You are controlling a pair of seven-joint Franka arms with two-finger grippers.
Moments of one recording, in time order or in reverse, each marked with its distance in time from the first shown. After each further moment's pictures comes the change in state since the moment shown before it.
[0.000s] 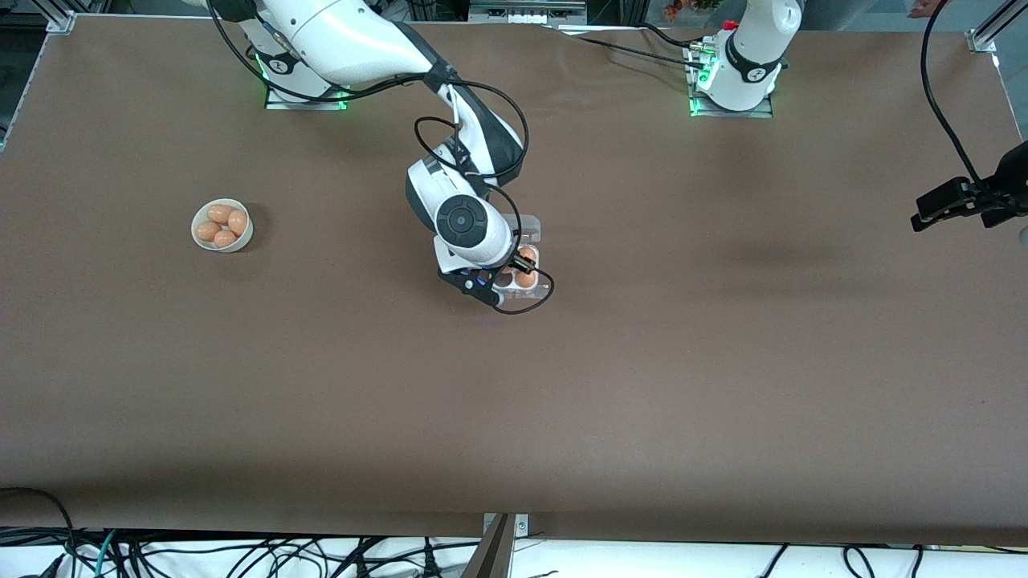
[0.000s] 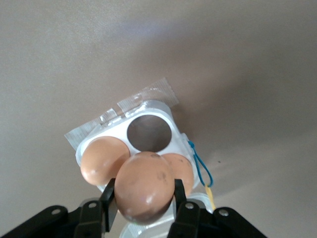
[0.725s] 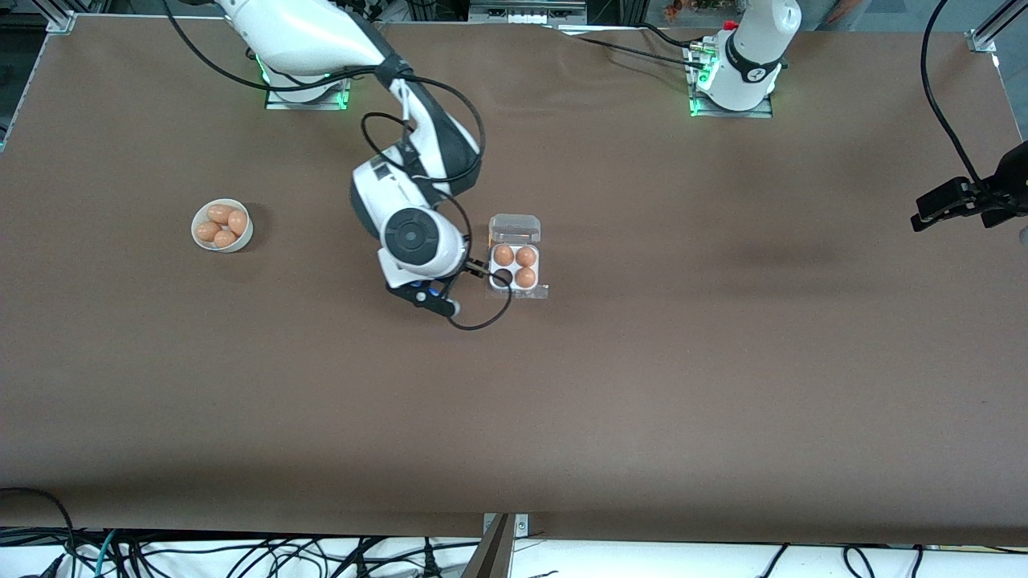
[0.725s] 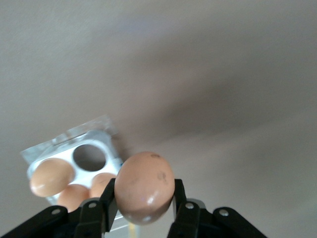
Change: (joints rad) left arm 0.000 0.000 0.000 0.000 0.000 0.000 0.000; right arm -0.078 -0.083 0.000 -0.007 -0.092 -0.192 -0.093
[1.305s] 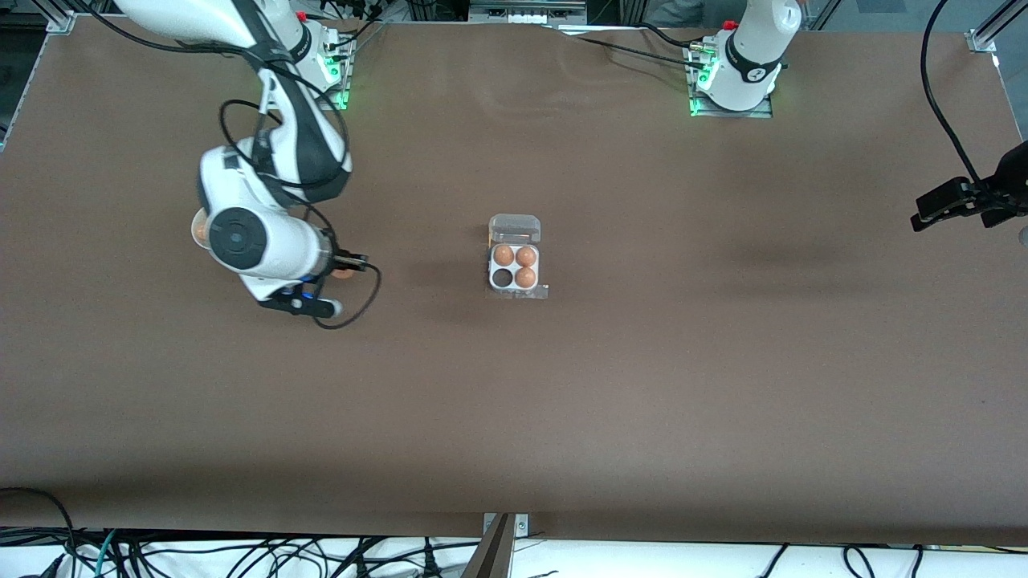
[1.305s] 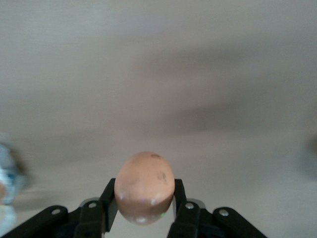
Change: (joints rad) left arm 0.000 0.000 0.000 0.000 0.000 0.000 0.000; right arm -0.255 -0.240 -0.001 -0.270 -0.055 -0.036 -0.439
